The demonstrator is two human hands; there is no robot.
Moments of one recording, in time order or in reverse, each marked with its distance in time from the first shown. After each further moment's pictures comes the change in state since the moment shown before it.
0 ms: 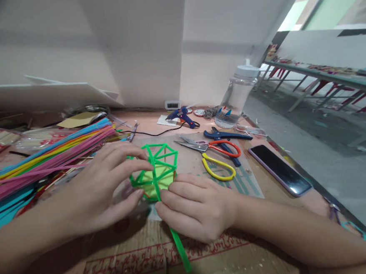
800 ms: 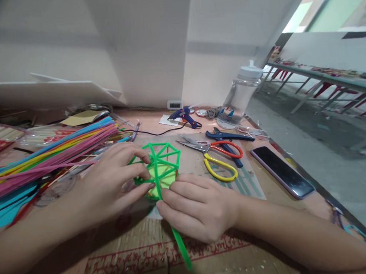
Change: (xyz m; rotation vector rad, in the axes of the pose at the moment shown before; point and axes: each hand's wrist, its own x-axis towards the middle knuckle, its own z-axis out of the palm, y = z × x) left_hand -0.002 -0.005 0.013 -0.002 0.005 -0.063; right_hand 0.003 0.000 0.001 -0.010 -0.021 -0.005
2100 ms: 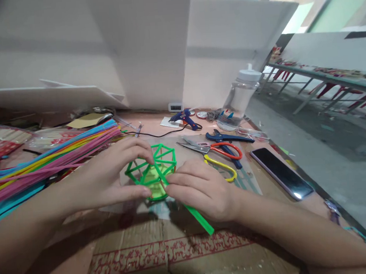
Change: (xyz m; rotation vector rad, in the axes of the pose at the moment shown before) left_hand 0.017 -0.008 -0.019 -0.177 -0.087 -0.048; right_hand -0.011 0.014 -0.008 0.144 -0.019 0.167
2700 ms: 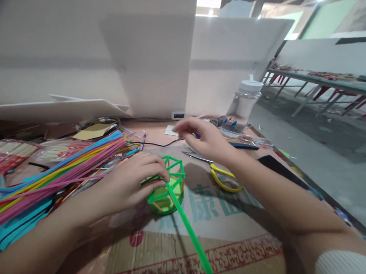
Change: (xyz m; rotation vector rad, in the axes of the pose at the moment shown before) left_hand 0.016 -0.013 0.003 -0.075 -0.066 0.078; right_hand 0.052 0.094 0.012 0.301 0.154 0.630
